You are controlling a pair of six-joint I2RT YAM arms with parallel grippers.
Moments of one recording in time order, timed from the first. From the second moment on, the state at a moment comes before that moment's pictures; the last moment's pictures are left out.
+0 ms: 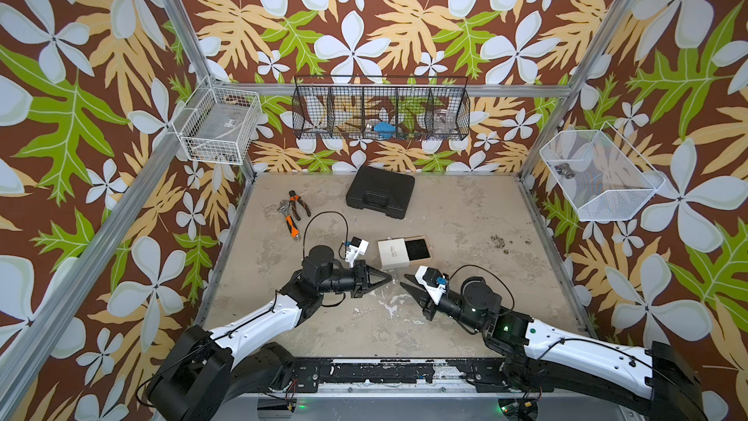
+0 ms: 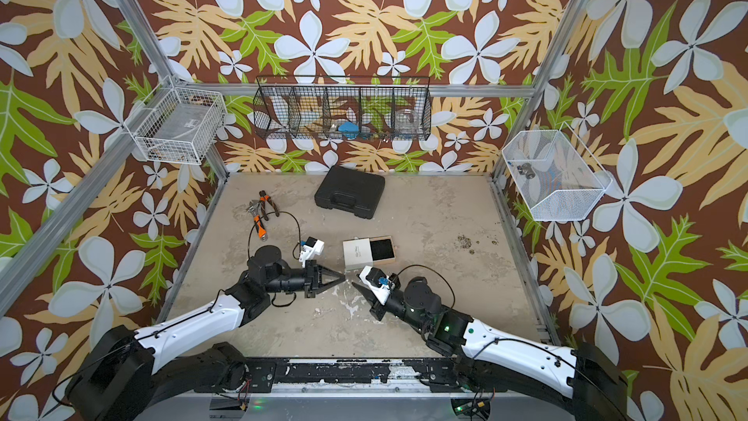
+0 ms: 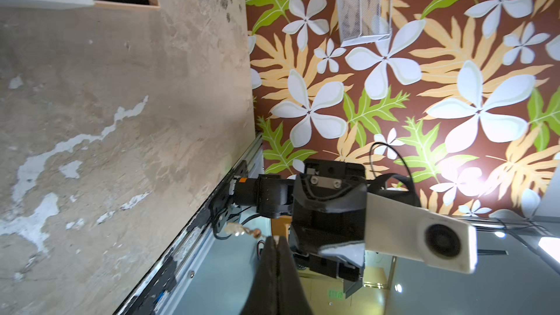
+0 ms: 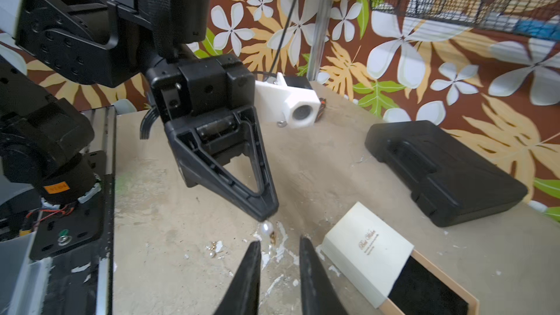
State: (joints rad) left arm -0.57 1.13 0.43 0.51 0.83 -1.34; right arm 1.02 0.86 0.35 0.40 0.07 -0.13
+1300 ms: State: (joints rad) left arm -0.57 1.06 0.40 0.63 0.83 -1.56; right arm 1.02 1.01 0.32 0.73 -0.06 -0.57
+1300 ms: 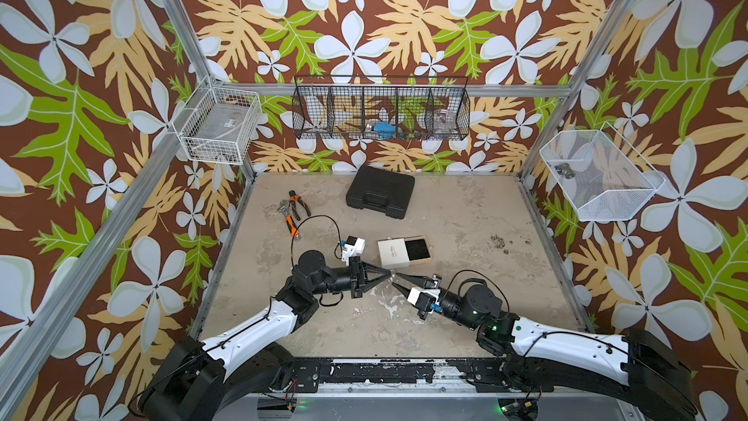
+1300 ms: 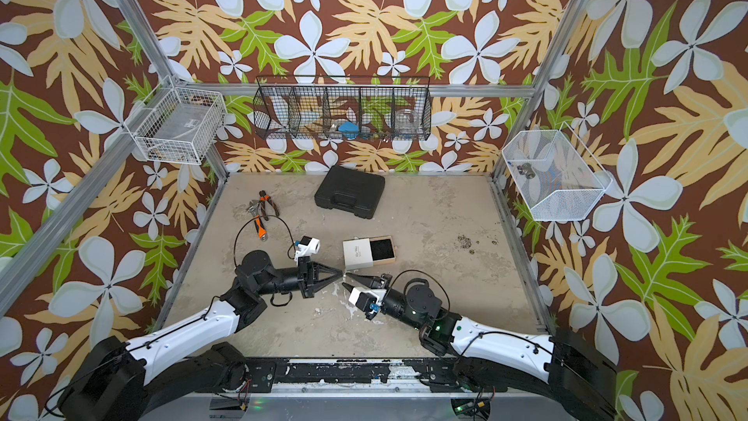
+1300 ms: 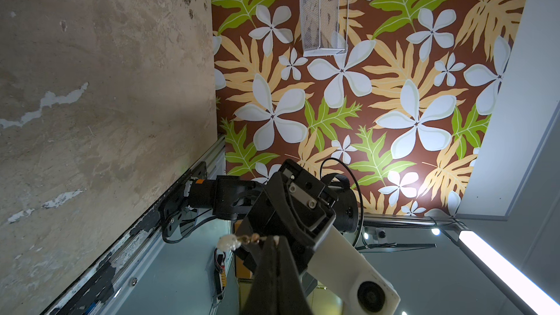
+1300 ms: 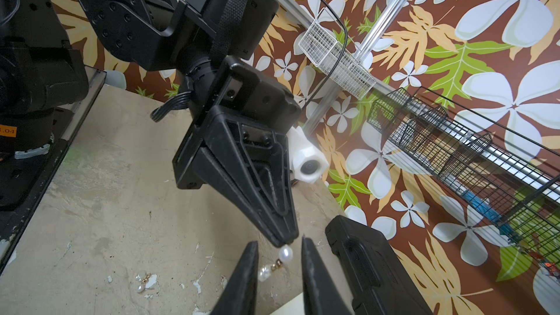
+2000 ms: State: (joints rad) left arm -0.57 1.06 0.40 0.63 0.84 -1.56; right arm 1.02 1.05 0.34 0.73 -0.03 -0.59
